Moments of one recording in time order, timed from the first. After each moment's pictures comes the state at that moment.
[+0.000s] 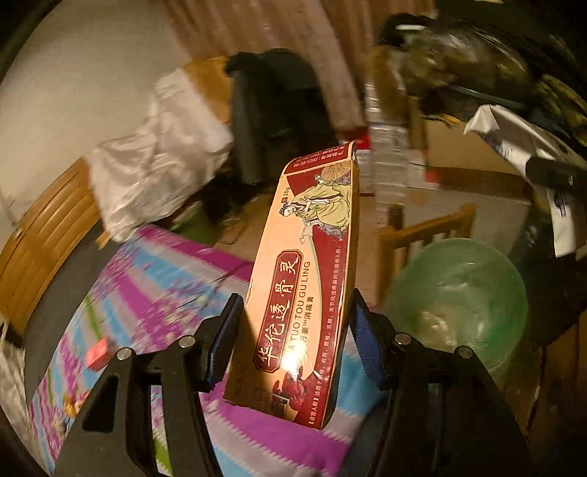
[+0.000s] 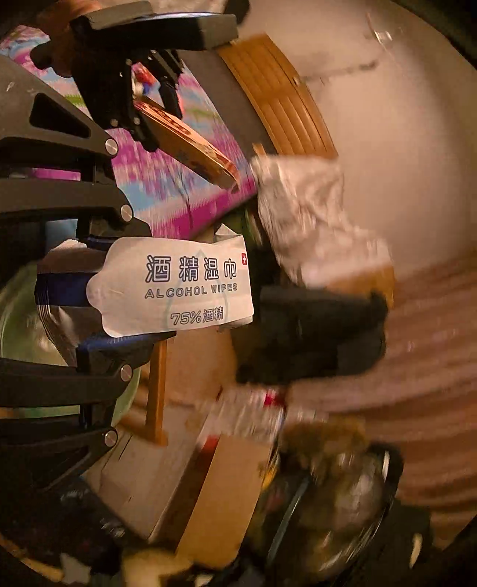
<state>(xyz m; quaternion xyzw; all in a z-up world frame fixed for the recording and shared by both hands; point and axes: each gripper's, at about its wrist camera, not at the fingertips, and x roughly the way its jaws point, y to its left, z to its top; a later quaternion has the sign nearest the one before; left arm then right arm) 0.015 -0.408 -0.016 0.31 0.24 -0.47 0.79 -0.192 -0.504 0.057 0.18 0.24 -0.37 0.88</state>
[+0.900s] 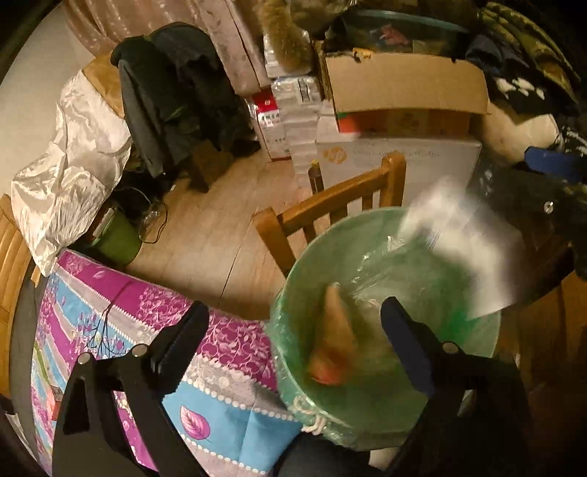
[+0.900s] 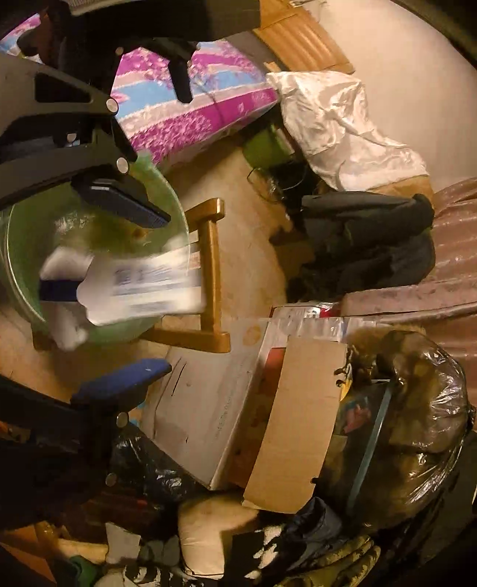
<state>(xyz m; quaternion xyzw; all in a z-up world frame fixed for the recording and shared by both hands) -0.053 -0.519 -0.097 0.39 0.29 -0.55 0.68 -0.222 -0.601 -0.053 0.23 0.32 -0.46 0.80</state>
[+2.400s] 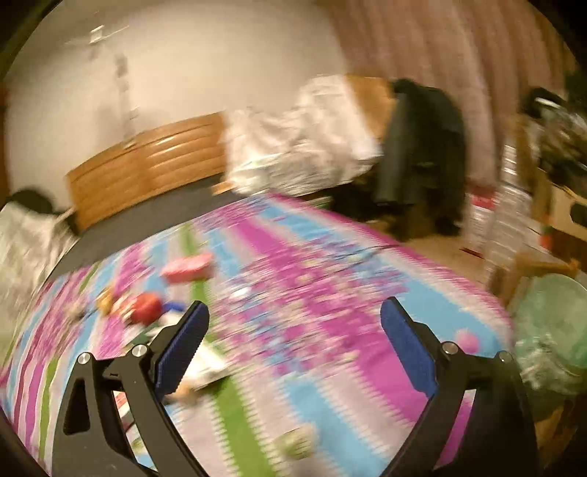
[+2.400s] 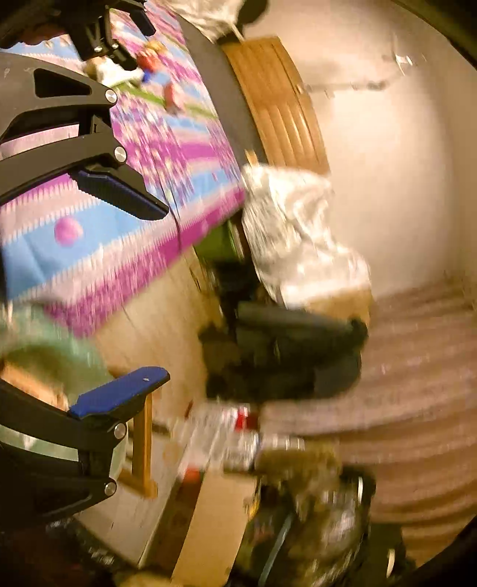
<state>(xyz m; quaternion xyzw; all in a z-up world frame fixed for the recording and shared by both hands) 0.127 -0.197 -0.069 0.13 0.23 -0.26 0.93 -0.019 -0.413 -0.028 0.11 0.20 -0.31 0.92</state>
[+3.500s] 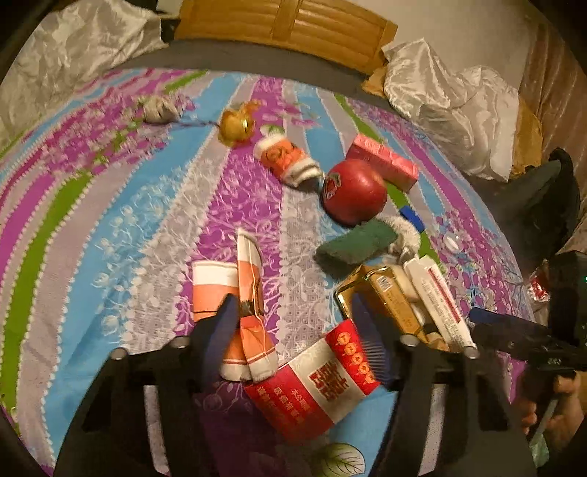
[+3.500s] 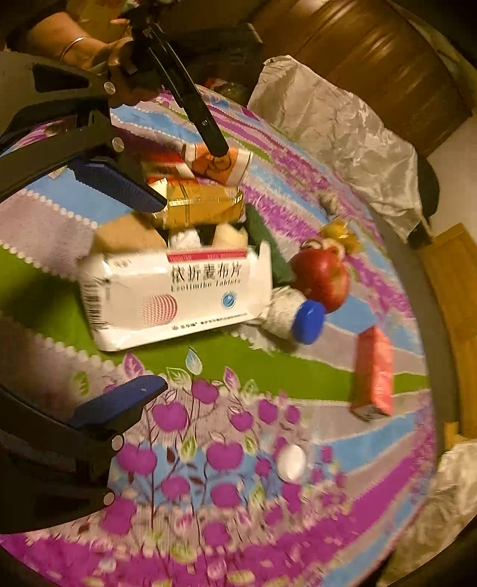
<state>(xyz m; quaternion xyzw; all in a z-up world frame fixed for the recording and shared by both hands) 0.337 0.057 -0.178 -0.09 0.47 -0.13 0.87 0.409 -0.192 -0.206 0.18 0.51 0.20 0.82</state>
